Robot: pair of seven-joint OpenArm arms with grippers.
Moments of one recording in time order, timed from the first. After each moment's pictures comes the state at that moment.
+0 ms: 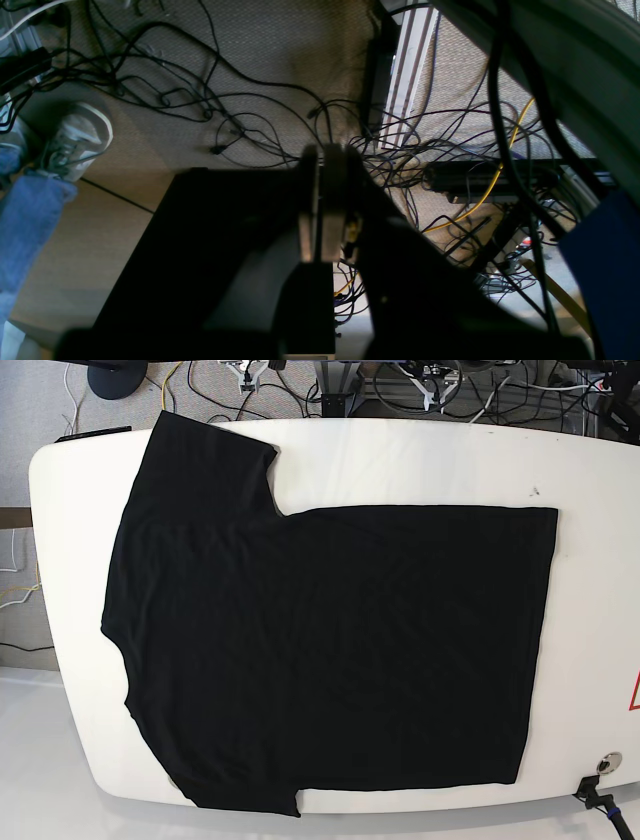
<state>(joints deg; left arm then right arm) 0.9 -2.2 -0.8 1.0 -0.5 -1.5 3.3 -4.5 -0.1 0.5 0.9 2.0 1.5 -2.5</state>
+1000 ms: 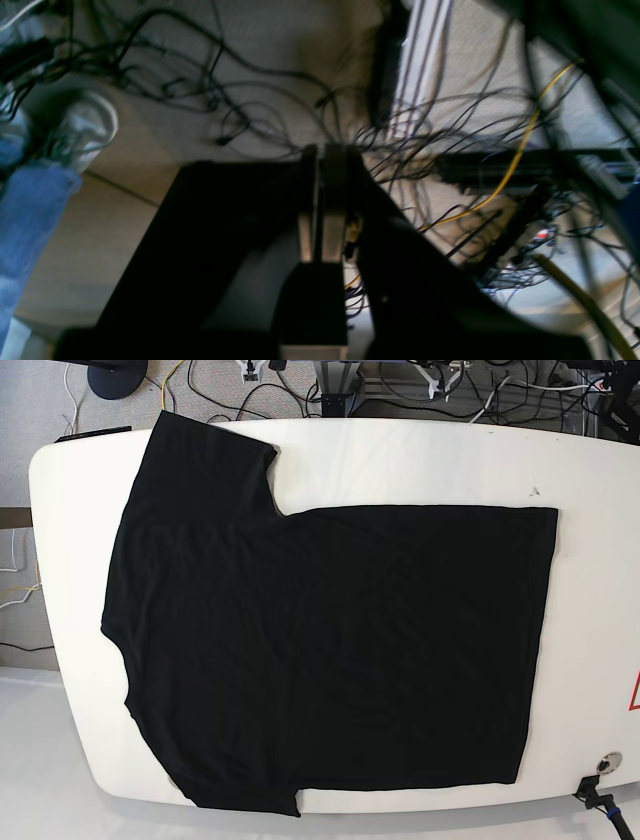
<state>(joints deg) 5.2 -3.6 -0.2 3.2 -0.5 -2.3 2.1 -9.6 -0.7 0.6 5.4 2.0 2.2 -1.0</state>
